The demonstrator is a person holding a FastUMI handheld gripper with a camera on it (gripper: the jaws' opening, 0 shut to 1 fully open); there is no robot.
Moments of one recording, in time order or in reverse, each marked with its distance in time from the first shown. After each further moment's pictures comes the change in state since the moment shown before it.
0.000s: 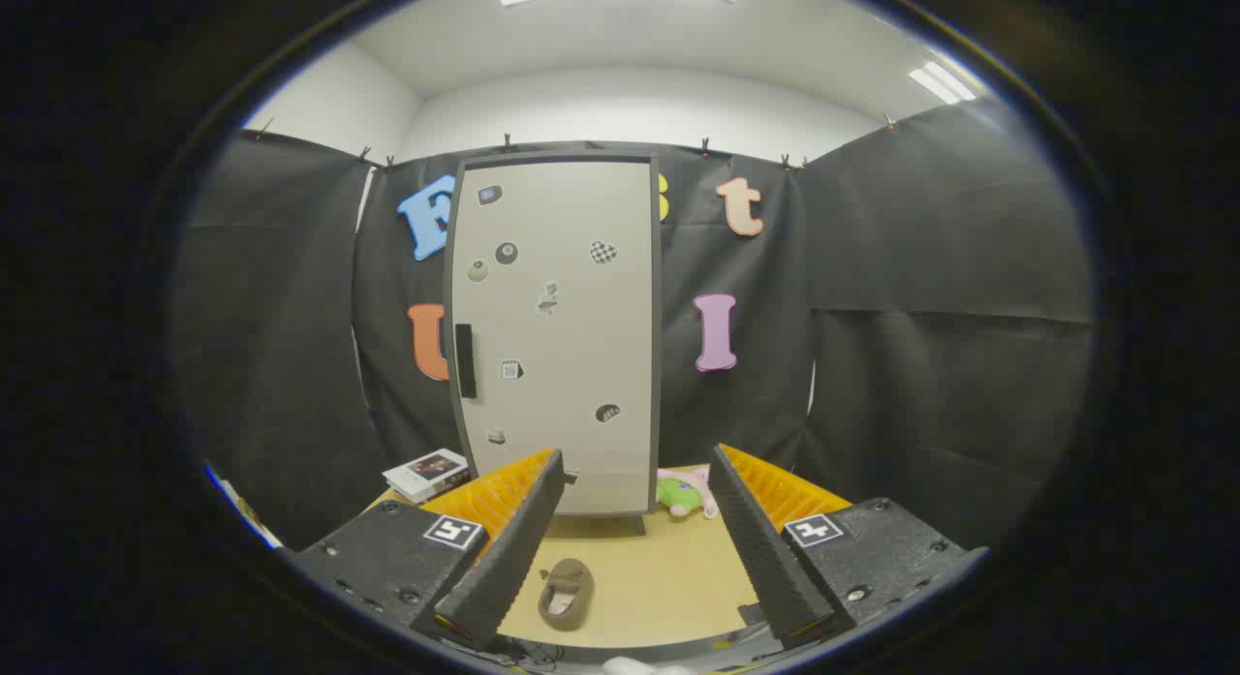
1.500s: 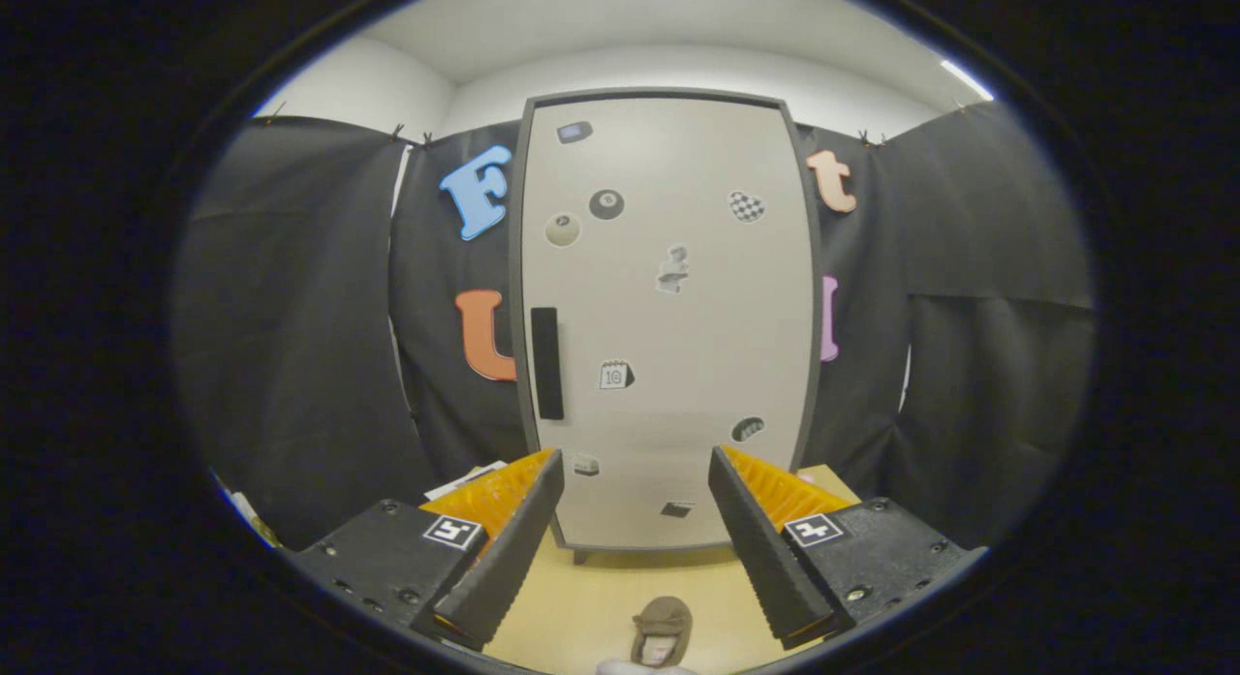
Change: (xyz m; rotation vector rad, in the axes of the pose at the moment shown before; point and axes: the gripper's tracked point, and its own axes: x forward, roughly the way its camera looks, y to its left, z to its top) arm 0.184 0.176 -0.005 0.006 0.036 0.183
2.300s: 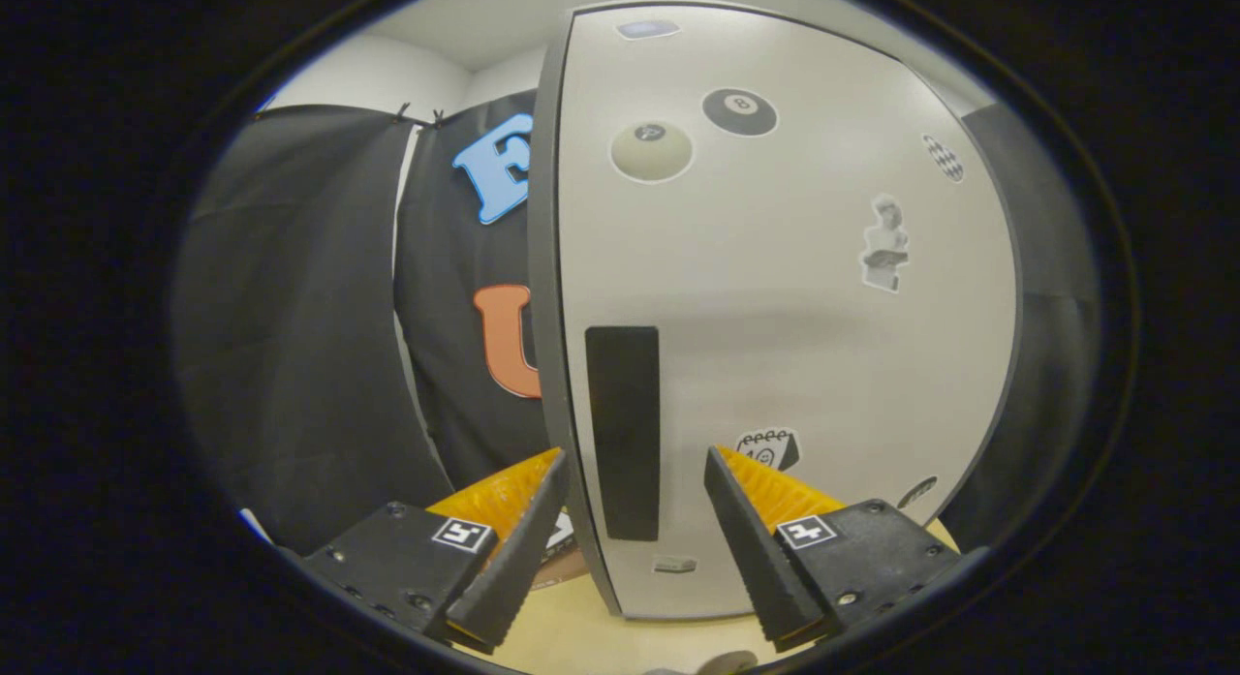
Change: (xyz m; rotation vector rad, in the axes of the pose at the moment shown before) arm 0.179 0.076 0.026 0.016 0.032 0.096
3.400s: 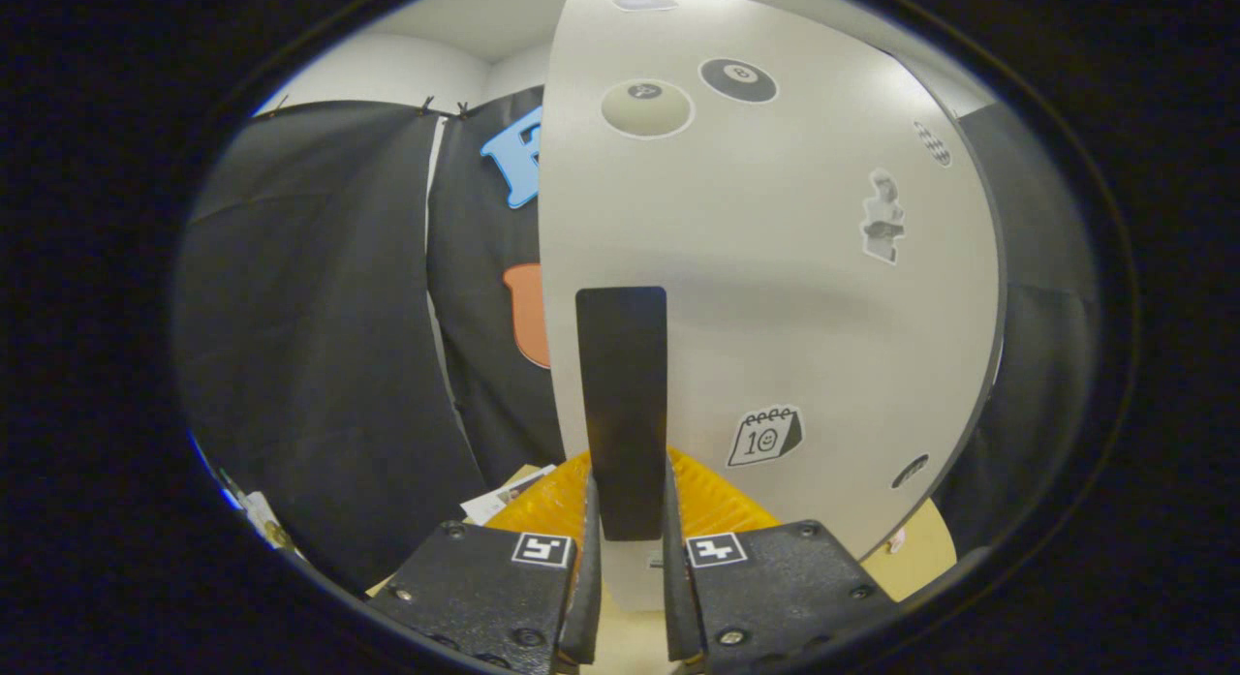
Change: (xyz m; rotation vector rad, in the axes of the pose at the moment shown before) arm -0.032 -0.013 -0.021 -0.037 0.049 0.086
